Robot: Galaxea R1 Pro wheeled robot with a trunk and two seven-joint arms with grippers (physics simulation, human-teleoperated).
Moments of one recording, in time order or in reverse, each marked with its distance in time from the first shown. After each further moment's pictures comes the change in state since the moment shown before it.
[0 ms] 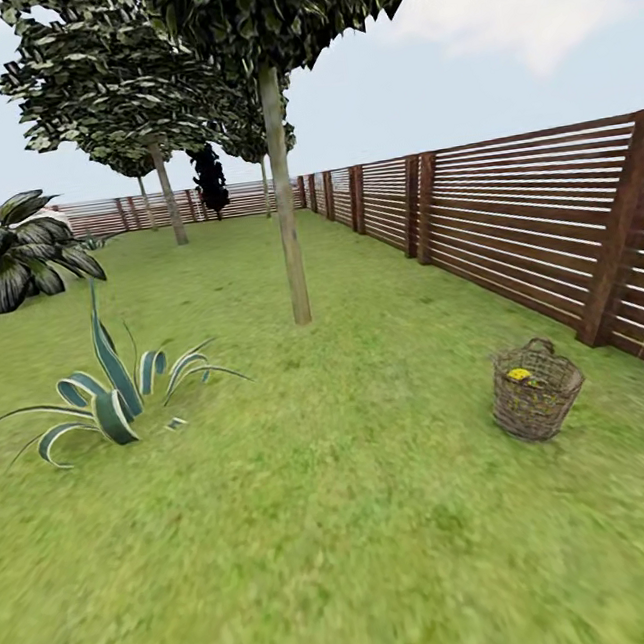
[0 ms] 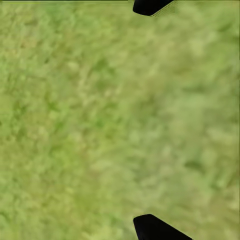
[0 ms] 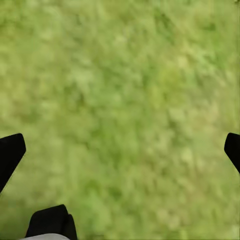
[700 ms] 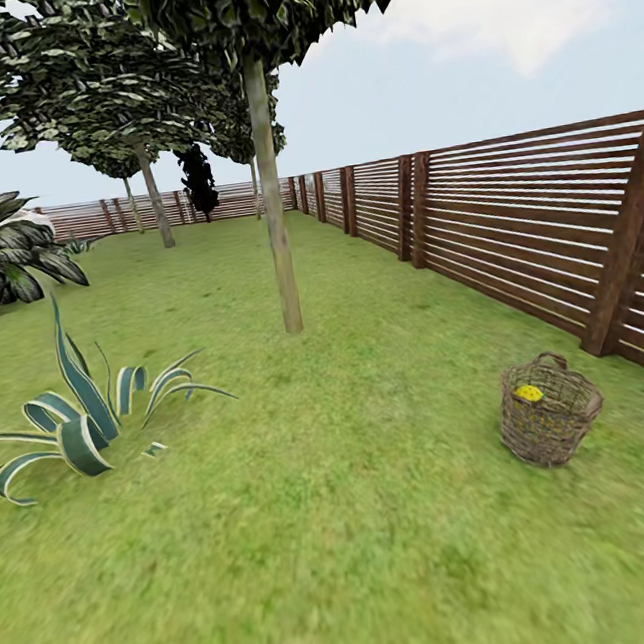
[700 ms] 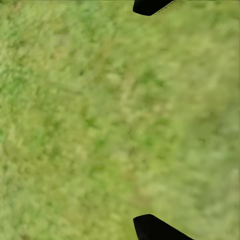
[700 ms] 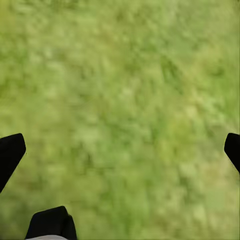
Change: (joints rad) left arm 0.000 0.000 0.000 0.000 0.000 0.000 0.000; right arm 0.000 0.000 0.001 -0.004 0.000 0.000 0.000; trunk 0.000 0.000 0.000
